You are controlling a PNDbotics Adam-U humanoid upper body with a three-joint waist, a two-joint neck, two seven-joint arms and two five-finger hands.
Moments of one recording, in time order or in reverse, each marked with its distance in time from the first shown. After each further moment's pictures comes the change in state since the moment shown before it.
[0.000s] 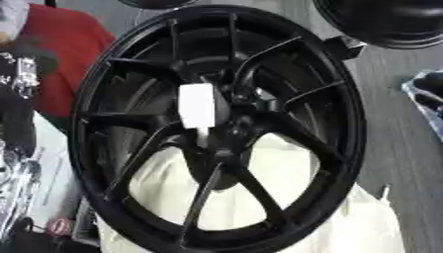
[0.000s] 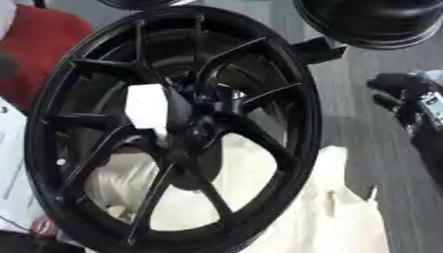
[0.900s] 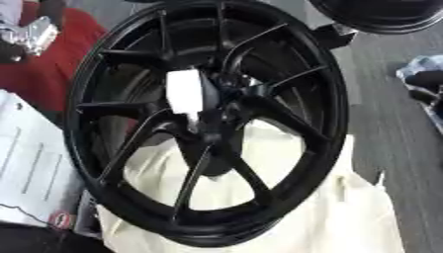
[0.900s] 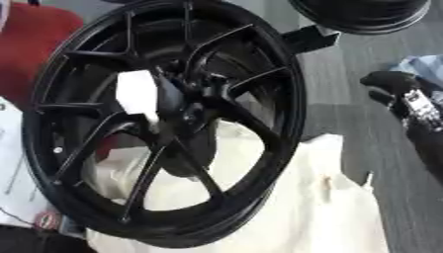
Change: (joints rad) left arm -0.252 0.715 -0.247 -0.052 -0.025 0.039 -0.468; right arm 0.093 -0.044 0.001 0.000 0.061 -0.029 -0.005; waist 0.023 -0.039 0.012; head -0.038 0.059
